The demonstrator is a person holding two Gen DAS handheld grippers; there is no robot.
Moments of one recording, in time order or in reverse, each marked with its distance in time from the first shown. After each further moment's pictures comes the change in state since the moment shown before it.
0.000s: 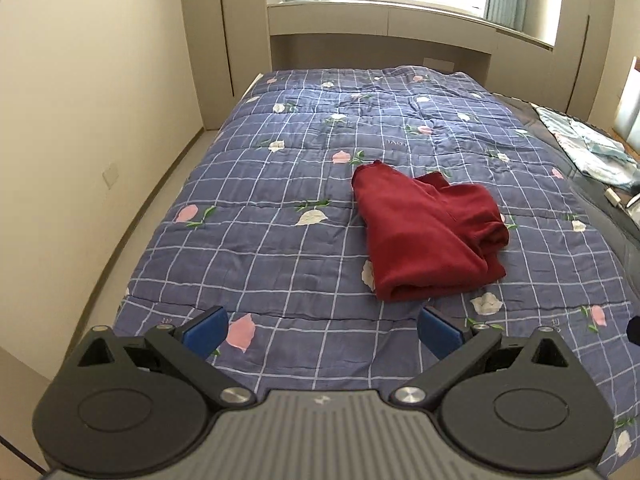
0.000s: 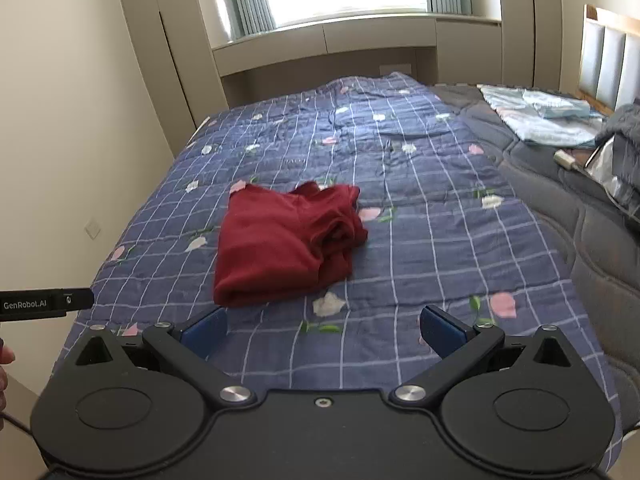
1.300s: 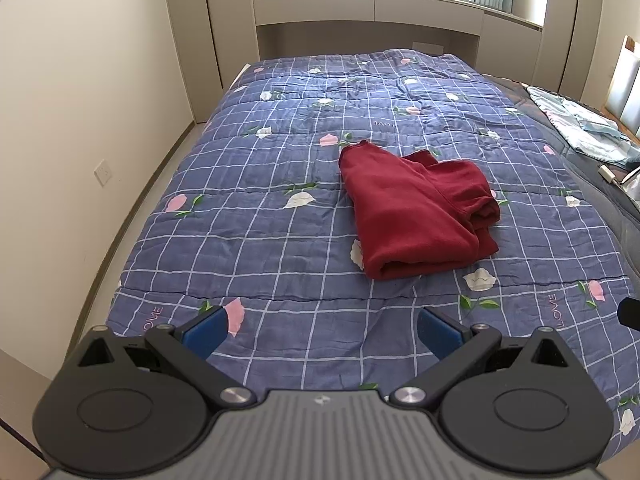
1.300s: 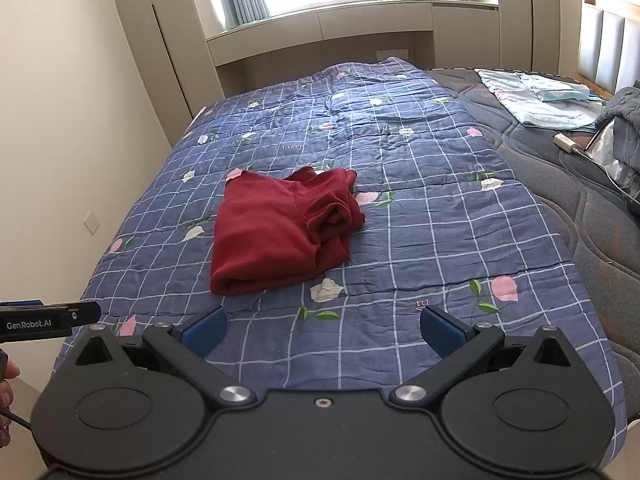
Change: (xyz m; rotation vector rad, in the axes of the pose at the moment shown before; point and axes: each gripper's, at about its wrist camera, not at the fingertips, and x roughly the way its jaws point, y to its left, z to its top) left arm 0.007 -0.013 -0.009 0.037 0.043 -0.014; right arm 0.008 -0.008 0.002 0.016 0.032 0.004
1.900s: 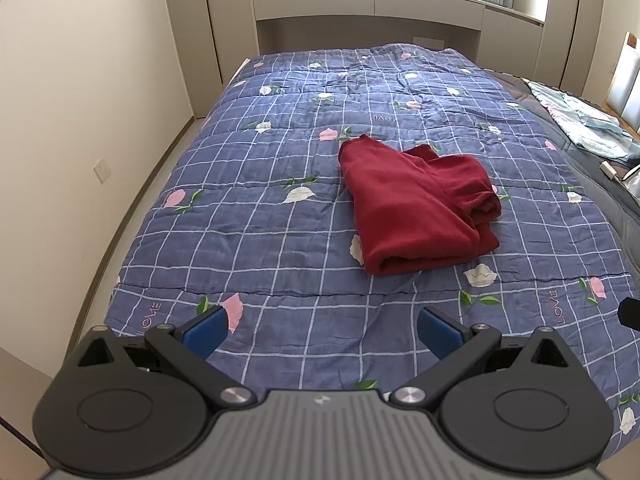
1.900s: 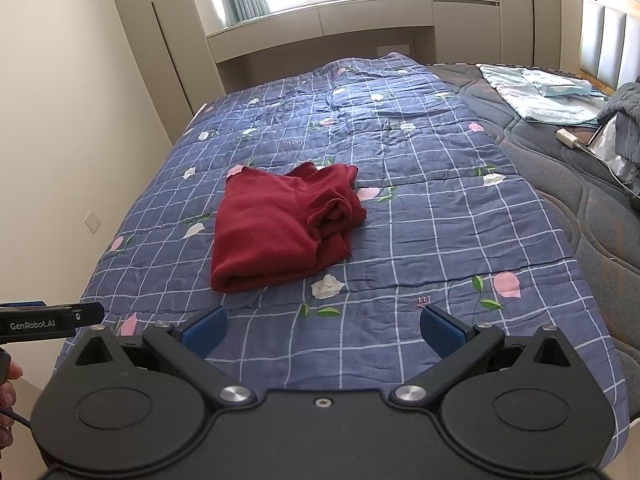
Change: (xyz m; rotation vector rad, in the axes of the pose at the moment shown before) left arm 0.004 -0.001 0.000 0.001 0.017 0.000; right arm 0.004 0.000 -0.001 0.005 0.014 0.005
